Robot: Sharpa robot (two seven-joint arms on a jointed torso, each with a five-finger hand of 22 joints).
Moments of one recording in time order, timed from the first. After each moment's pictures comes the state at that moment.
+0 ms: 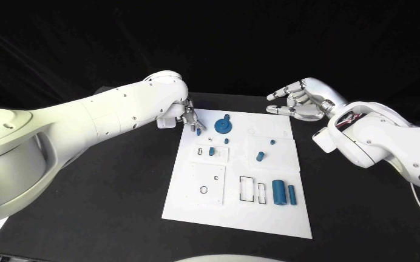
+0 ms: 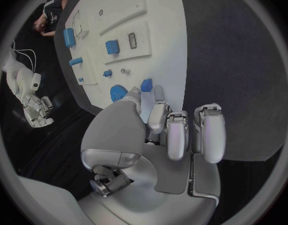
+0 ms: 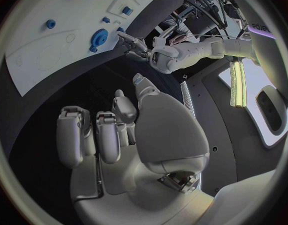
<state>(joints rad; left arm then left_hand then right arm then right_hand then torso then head) 1.33 -0.48 -0.03 1.02 -1.08 0.35 -0.68 1.15 -0.02 0.03 0.29 0.13 0.91 0.05 0.60 0.63 1.37 -0.02 1.27 1.21 1.47 -0.08 1.57 1.31 0.03 1.47 0.03 1.51 1.31 1.21 -0.90 0.04 1.57 -0.97 -0.36 0.10 1.33 -0.11 0.08 0.17 0.26 1.02 0.14 0.07 0.07 1.36 0.05 1.05 1.22 1.47 -0.03 1.52 1.31 0.05 1.45 0.08 1.43 1.29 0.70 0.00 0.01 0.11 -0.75</state>
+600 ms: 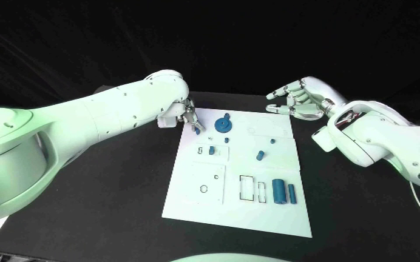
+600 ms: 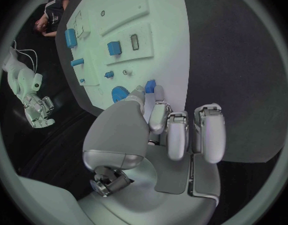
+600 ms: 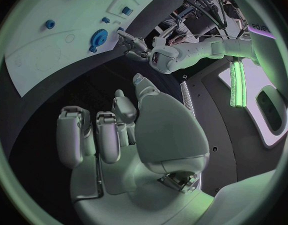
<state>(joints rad) 1.33 -0.48 -0.03 1.02 -1.07 0.36 -0.68 1.24 0.02 0.07 0.25 0.13 0.91 0.05 0.60 0.62 1.37 -0.03 1.27 1.21 1.47 -0.08 1.57 1.31 0.03 1.47 0.03 1.51 1.31 1.21 -0.90 0.04 1.57 -0.97 -0.36 0.10 1.33 -0.11 0.08 0.17 0.26 1.02 0.14 0.07 0.07 1.36 0.05 1.05 1.22 1.47 -0.03 1.52 1.31 0.05 1.45 0.08 1.43 1.29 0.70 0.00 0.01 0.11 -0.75</state>
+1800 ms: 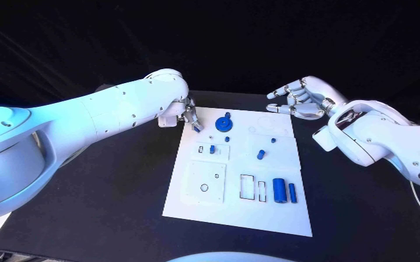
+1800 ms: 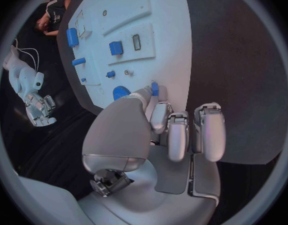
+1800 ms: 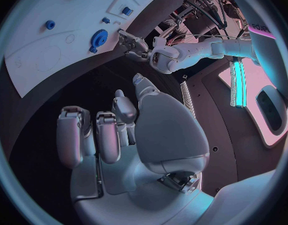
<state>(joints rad) 1.33 -0.50 -0.03 1.05 -1.06 0.34 -0.67 1.36 -0.04 0.38 0.25 0.14 0.89 0.05 0.62 0.63 1.38 -0.03 1.26 1.19 1.47 -0.09 1.57 1.31 0.03 1.47 0.02 1.49 1.31 1.21 -0.89 0.04 1.56 -0.97 -0.36 0.10 1.33 -0.11 0.08 0.17 0.26 1.02 0.14 0.07 0.07 1.36 0.05 1.05 1.22 1.47 -0.03 1.52 1.31 0.05 1.45 0.08 1.43 1.29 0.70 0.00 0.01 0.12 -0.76</state>
